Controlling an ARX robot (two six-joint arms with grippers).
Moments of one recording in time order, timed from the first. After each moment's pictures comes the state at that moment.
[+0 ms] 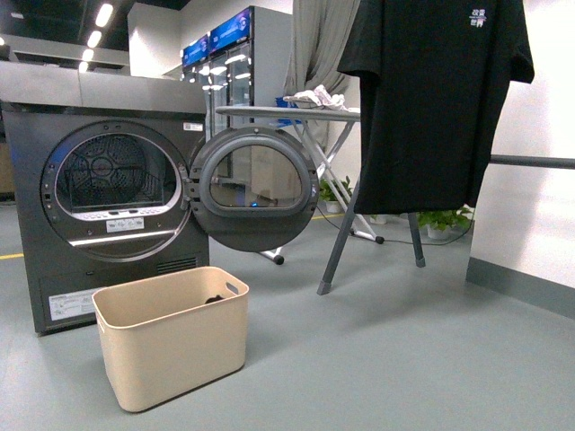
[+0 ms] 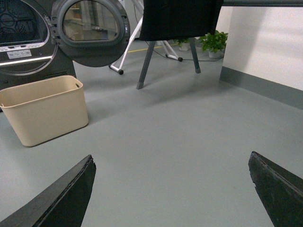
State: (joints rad) left arm 0.00 0.00 0.02 0.00 0.00 0.00; right arm 0.00 0.00 0.01 0.00 0.00 0.00
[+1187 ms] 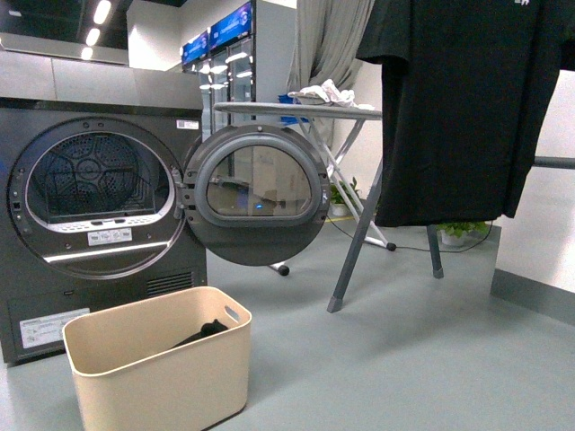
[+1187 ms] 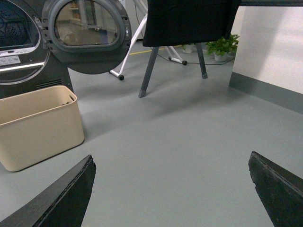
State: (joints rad) left arm 0.00 0.00 0.02 0.00 0.00 0.00; right arm 0.00 0.00 0.01 0.00 0.00 0.00
